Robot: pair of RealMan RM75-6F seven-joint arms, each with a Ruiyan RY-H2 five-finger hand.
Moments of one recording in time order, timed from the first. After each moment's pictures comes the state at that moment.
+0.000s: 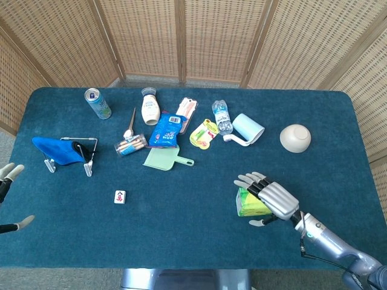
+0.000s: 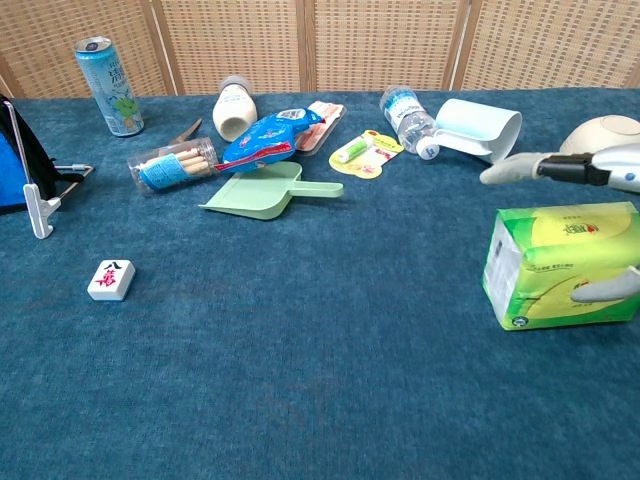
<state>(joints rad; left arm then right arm) -0.07 -0.78 0.00 -1.92 1.49 1.41 -0.12 0.62 -1.26 -0.14 -1.42 -1.73 1.13 0.34</state>
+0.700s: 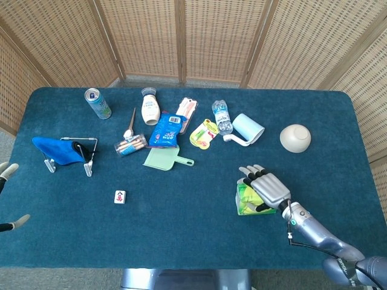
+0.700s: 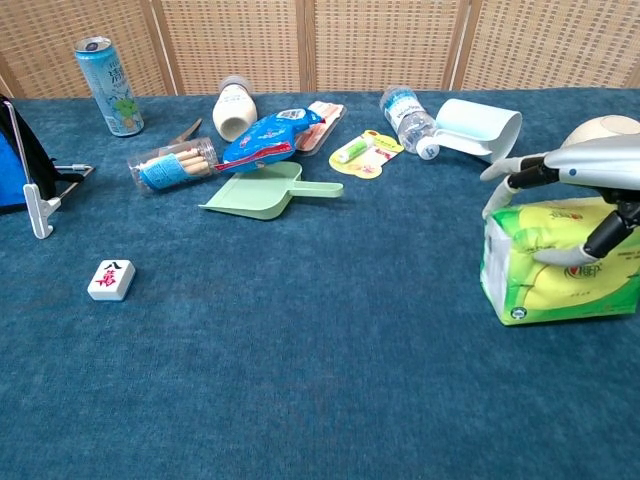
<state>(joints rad) -0.07 -0.77 0.00 -1.90 1.49 1.42 -0.16 0.70 -1.21 -0.02 -1.64 -1.34 0.84 -0.10</state>
